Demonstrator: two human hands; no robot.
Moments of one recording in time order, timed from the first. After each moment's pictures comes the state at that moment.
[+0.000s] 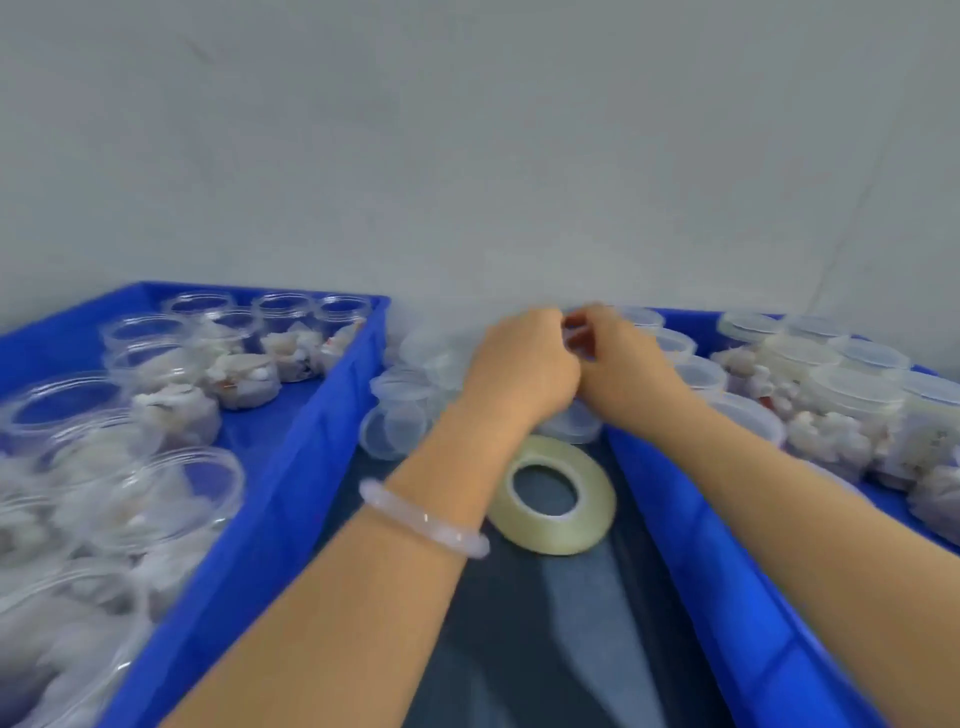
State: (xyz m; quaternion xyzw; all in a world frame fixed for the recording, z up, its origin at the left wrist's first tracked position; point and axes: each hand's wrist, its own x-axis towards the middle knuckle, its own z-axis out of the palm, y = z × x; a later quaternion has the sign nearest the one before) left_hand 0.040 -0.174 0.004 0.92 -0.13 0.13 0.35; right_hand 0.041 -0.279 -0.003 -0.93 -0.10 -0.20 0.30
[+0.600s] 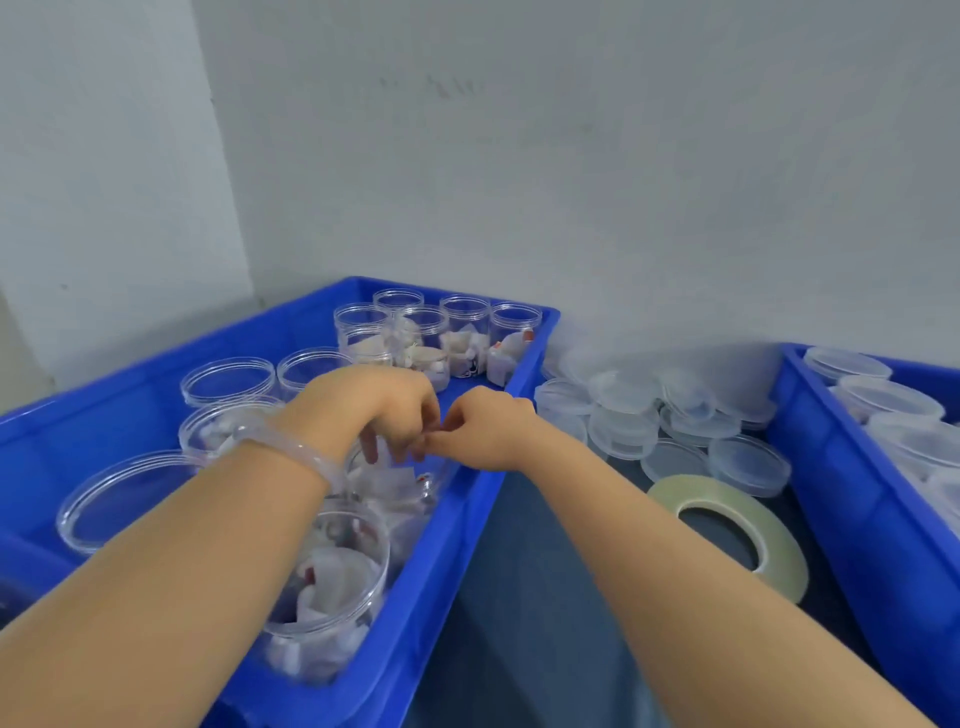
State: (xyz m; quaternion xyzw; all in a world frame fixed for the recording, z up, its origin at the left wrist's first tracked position) left_hand 0.025 0.085 -0.015 0.97 0.06 -0.22 0.12; right_hand 0.046 -0.047 -0.043 -0.92 -0.32 0.09 0.19
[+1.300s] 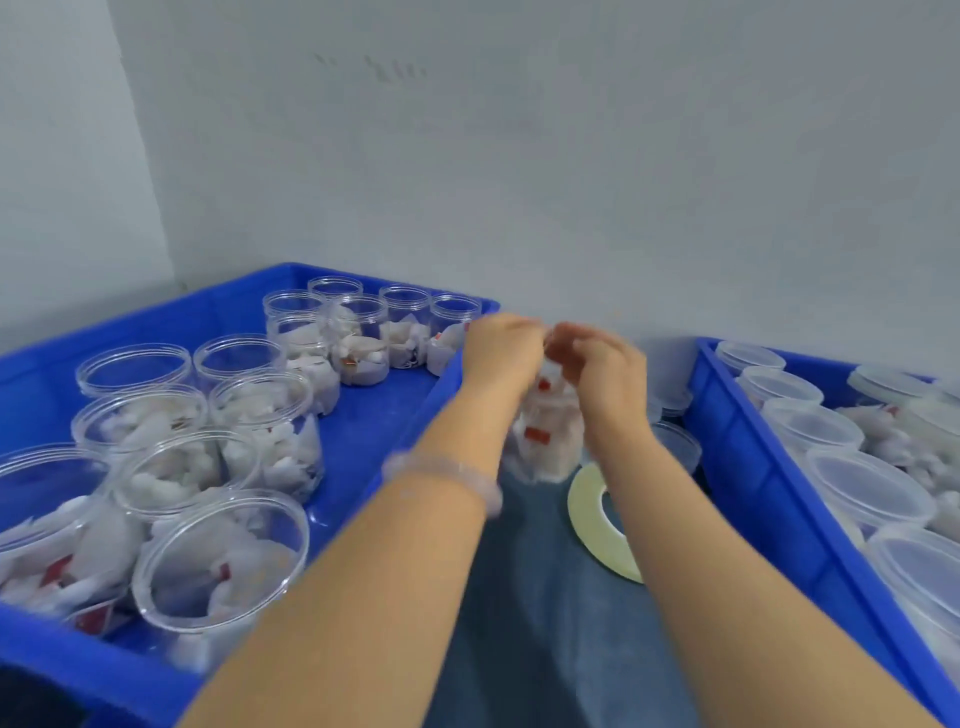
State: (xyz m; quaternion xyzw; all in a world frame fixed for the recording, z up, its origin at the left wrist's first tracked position) left_hand 0.058 -0.062 -0.008 0.75 0.08 0.16 0.64; right_hand 0.063 -0.156 -0.024 -0.67 -0.06 -0.13 0.72
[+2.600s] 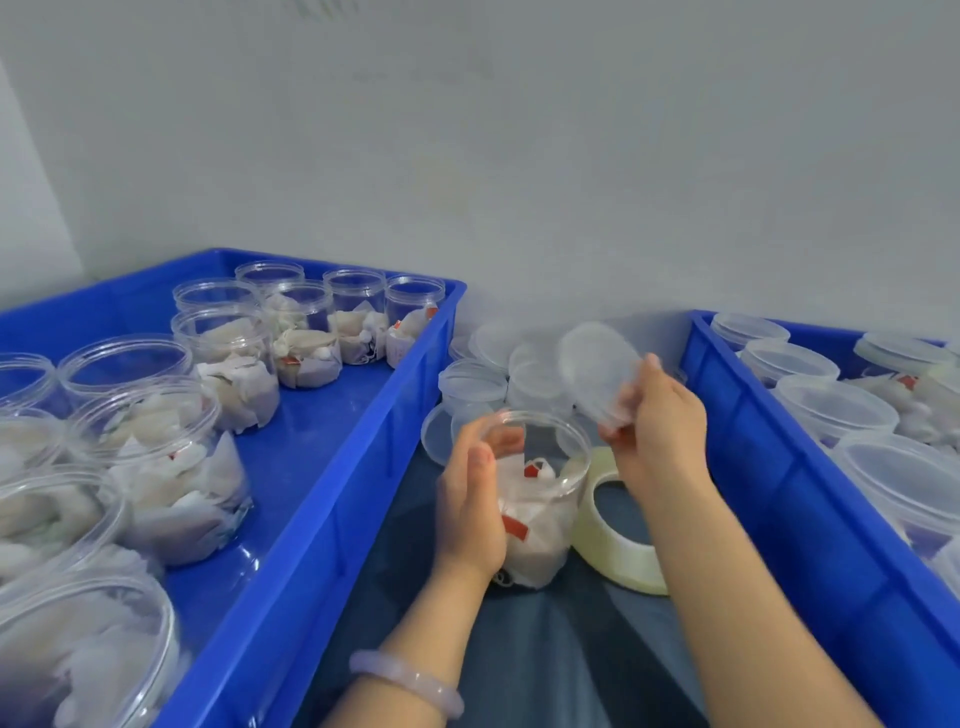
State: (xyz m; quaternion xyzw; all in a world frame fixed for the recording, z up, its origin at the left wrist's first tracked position) left_hand 0.061 -0.088 -0.162 0.63 -0.05 0.28 0.72; right_hand 0.111 -0.214 -0.089 -0.57 0.09 -0.14 0.81
